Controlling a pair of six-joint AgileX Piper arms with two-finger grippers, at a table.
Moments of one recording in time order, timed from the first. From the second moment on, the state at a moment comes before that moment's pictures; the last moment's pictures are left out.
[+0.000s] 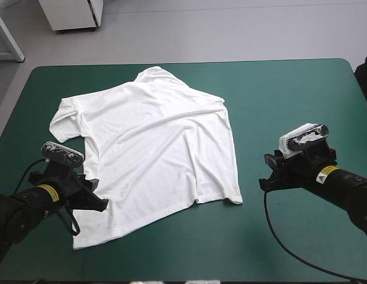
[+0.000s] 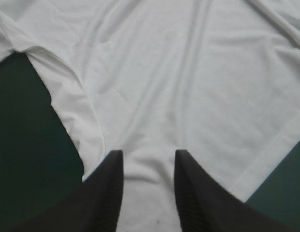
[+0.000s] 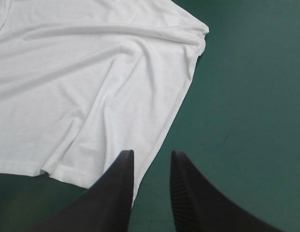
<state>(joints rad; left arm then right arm) -0.38 0.80 -0.84 0.06 0.93 0.01 0.33 0.87 -0.90 0.27 0.70 -0.23</state>
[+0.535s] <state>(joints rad) -0.38 0.80 -0.84 0.06 0.94 0.01 0.33 0.87 -0.90 0.28 0.70 -0.23</state>
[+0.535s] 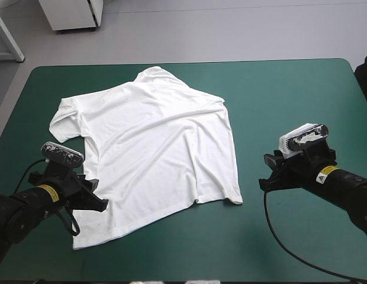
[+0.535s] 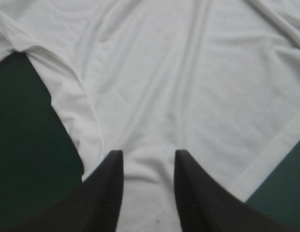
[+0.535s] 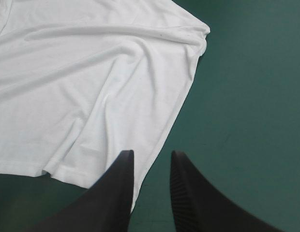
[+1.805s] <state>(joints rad) -0.32 0.86 -0.62 0.15 1.23 -0.17 0.33 1.07 -1.12 0.27 1.15 -0.28</state>
